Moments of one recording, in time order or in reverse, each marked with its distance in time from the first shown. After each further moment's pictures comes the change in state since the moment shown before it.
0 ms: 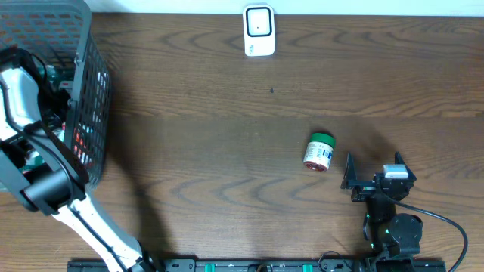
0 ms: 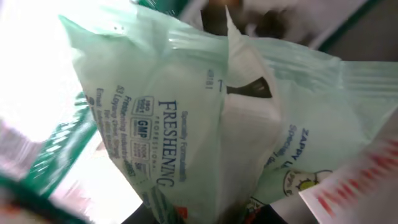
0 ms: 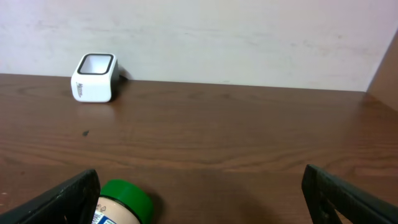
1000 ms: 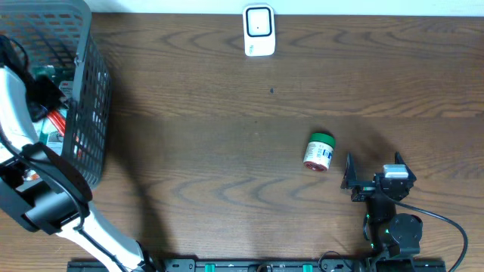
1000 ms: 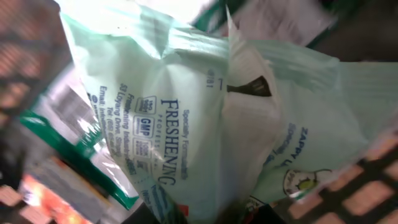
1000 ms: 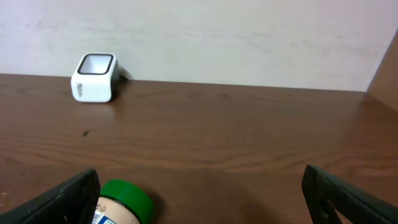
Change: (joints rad) left arm 0.008 -0.141 0.024 -0.014 -0.008 -0.095; right arm 0.000 0.000 0.000 0.000 0.000 0.000
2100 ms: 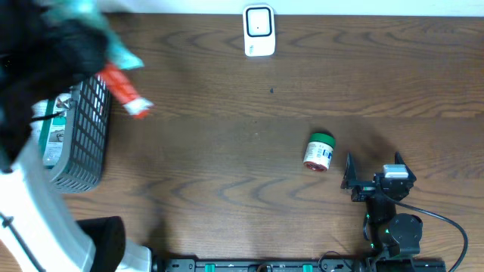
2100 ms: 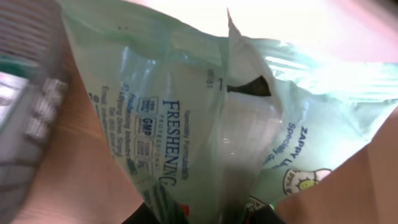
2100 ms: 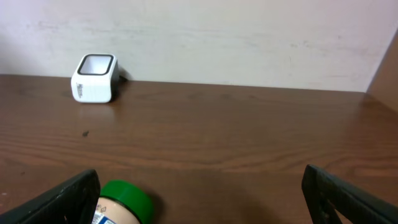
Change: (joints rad) left arm -0.506 -0.327 0.780 -0.502 0.298 -0.145; right arm 0.000 0.000 0.000 0.000 0.000 0.000
